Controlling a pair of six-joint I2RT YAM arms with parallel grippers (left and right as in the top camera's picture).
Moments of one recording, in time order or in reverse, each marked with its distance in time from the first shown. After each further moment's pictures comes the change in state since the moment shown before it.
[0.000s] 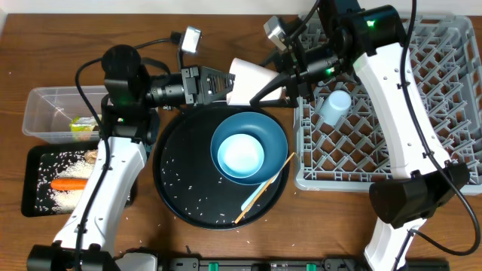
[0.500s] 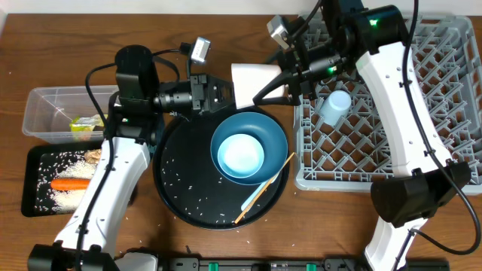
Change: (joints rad) left arm -0.036 0.000 0.001 -0.197 -0.013 0.127; right arm -0.025 0.001 -0.013 0.026 0.013 0.002
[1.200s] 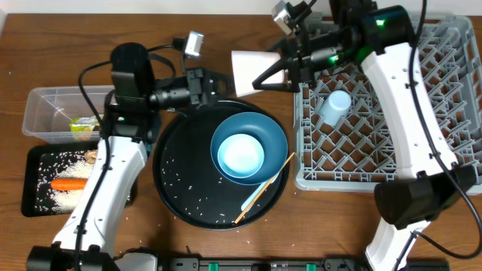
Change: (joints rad) left arm 0.041 0.000 0.017 -0.015 -0.061 0.008; right arm -0.026 -0.024 -0.013 0.201 0.032 0.268
